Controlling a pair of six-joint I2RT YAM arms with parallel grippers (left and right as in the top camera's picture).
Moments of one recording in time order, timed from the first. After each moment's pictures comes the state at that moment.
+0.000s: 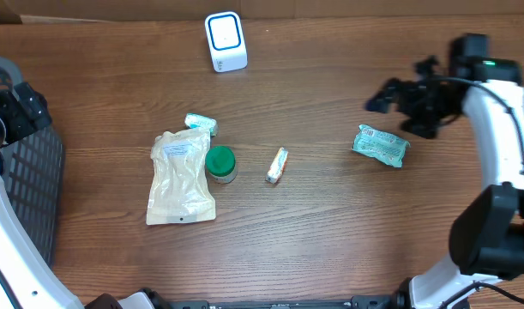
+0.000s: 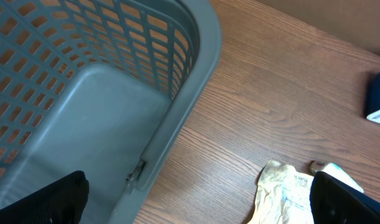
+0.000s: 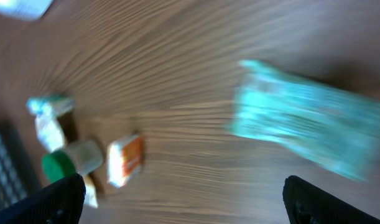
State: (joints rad) left arm 0.56 1.45 1.78 -1.18 0.06 0.00; right arm -0.10 1.83 1.60 -1.16 -0.51 0.18
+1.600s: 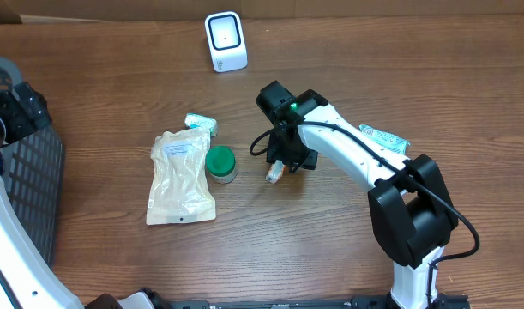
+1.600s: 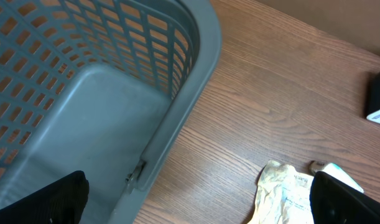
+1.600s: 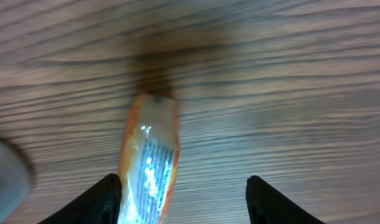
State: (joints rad) left arm 0.56 1.45 1.78 -1.18 0.06 0.00; right arm 0.60 2.03 1.58 -1.08 0.04 0.77
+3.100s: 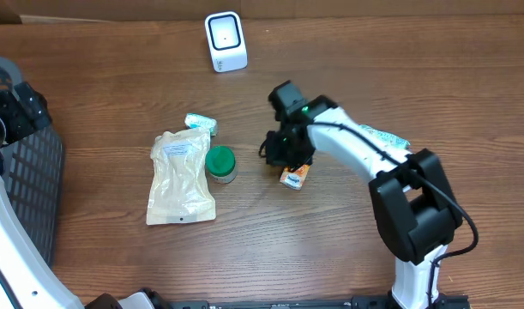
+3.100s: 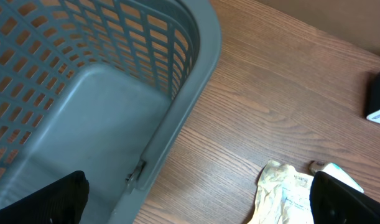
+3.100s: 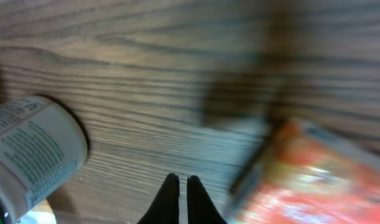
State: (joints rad) left arm 0.56 1.45 1.78 -1.18 0.06 0.00; right arm 0.55 2.03 1.45 -0.82 -0.27 0.61
